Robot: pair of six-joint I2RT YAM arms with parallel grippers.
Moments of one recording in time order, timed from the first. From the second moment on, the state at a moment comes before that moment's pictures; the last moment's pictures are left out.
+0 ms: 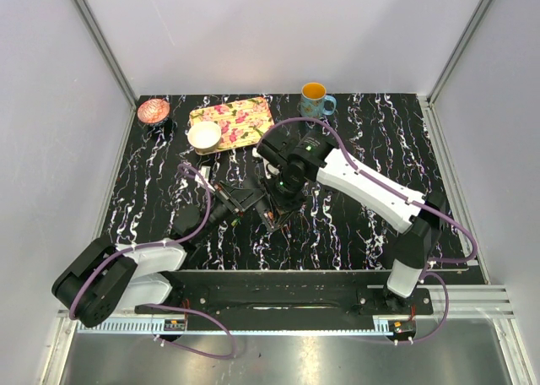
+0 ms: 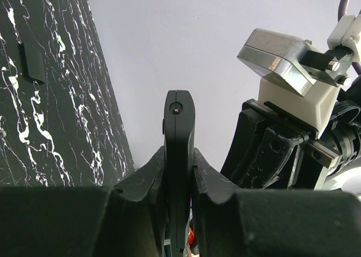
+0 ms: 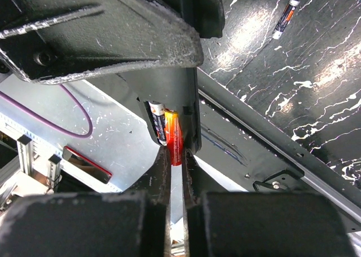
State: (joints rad) left arm -0.63 1.20 0.18 1.20 0.23 -1.42; right arm 0.94 1.77 1.83 -1.32 -0.26 0.46
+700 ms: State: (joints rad) left arm -0.63 1.25 0.18 1.23 0.23 -1.49; right arm 0.93 1.79 1.84 -1.34 -0.23 0.44
